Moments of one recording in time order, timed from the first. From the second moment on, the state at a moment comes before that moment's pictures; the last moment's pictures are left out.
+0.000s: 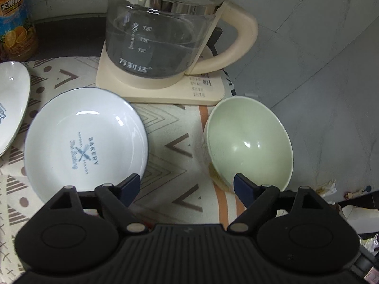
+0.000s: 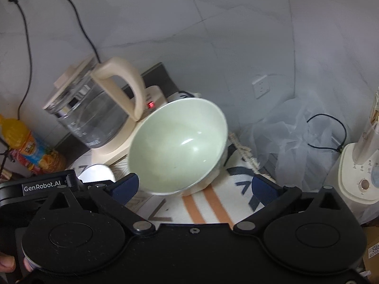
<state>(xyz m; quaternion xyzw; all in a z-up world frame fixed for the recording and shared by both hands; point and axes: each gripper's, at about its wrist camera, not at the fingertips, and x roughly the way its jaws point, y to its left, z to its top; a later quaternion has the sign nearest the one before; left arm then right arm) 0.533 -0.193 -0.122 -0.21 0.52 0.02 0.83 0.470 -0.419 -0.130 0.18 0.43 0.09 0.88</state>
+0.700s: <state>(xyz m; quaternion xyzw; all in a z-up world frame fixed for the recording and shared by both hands) 0.584 -0.217 -0.165 -0.21 0.53 0.01 0.82 0.514 -0.426 -0.174 0.20 0.47 0.07 0.86</state>
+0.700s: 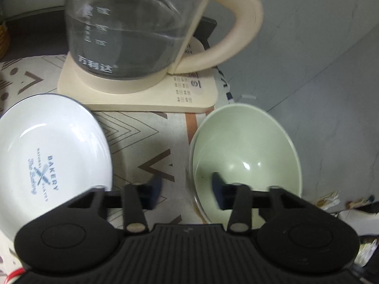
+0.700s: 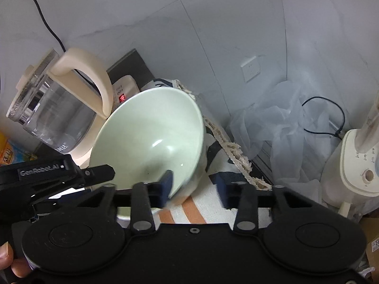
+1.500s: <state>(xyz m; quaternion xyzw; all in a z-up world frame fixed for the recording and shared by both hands) 0.517 -0.204 -0.105 -0.19 0.49 -0.04 0.85 0.458 -0.407 -0.120 0.18 0.42 0.07 0.89</state>
